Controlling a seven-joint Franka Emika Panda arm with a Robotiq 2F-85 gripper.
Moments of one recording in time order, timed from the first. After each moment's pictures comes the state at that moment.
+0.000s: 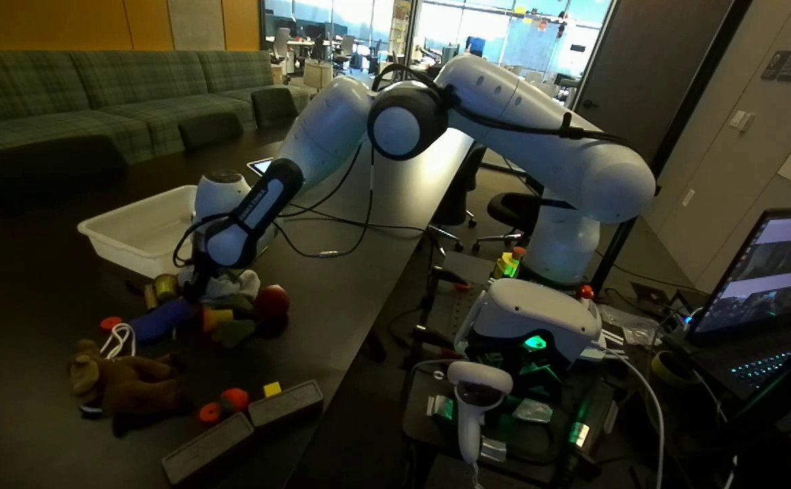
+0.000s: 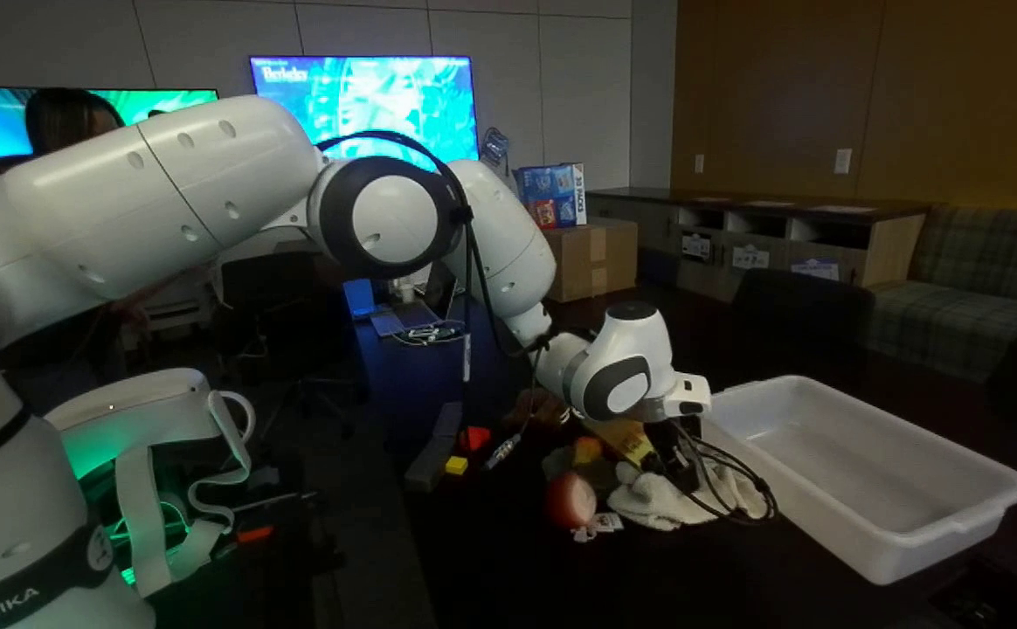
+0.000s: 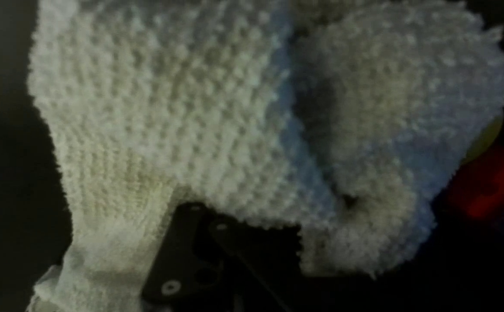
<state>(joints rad) 0.13 1.22 -0.02 -1.31 0.00 2.81 0.03</state>
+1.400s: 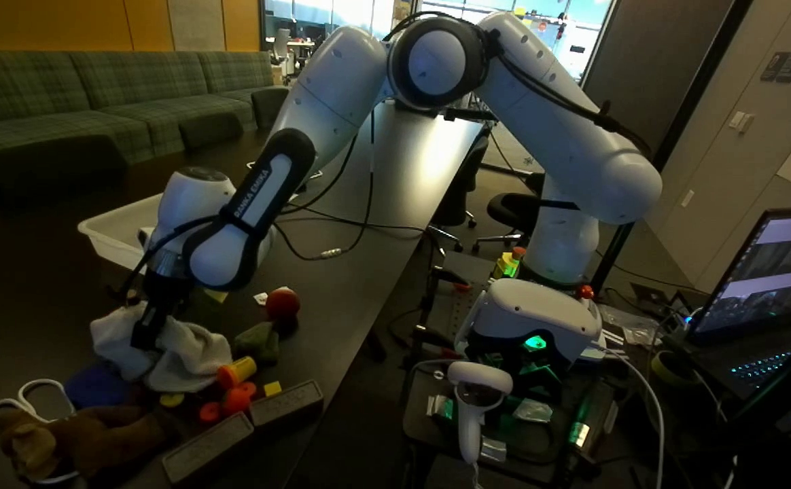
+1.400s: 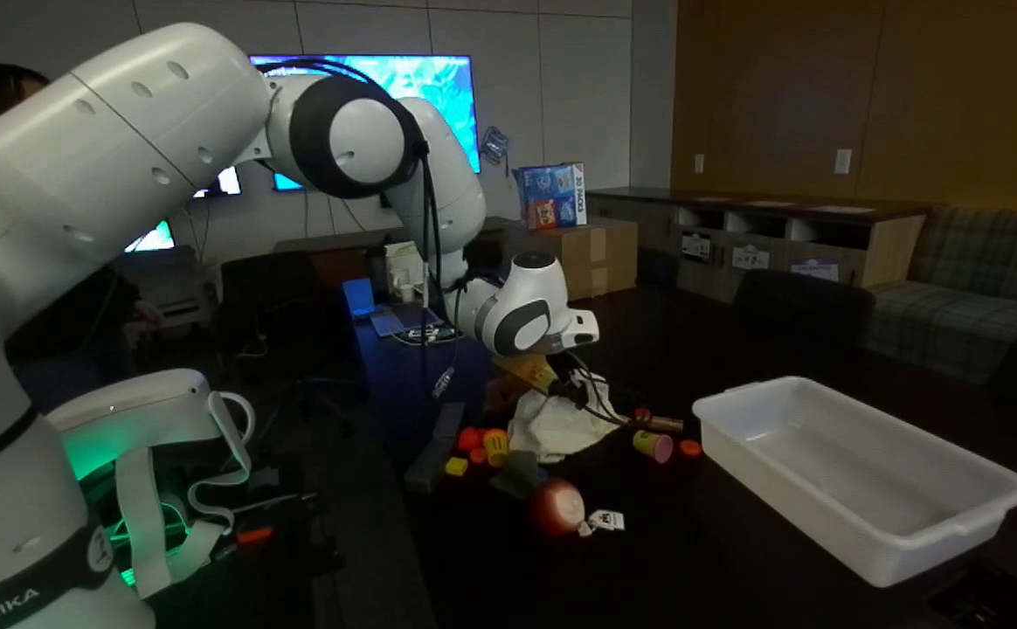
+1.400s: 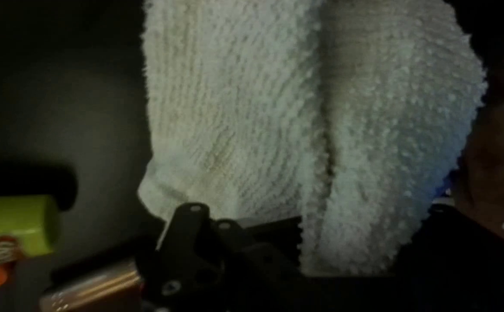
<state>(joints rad) 0.23 0.96 0.18 -1.66 0.00 2.96 -0.06</state>
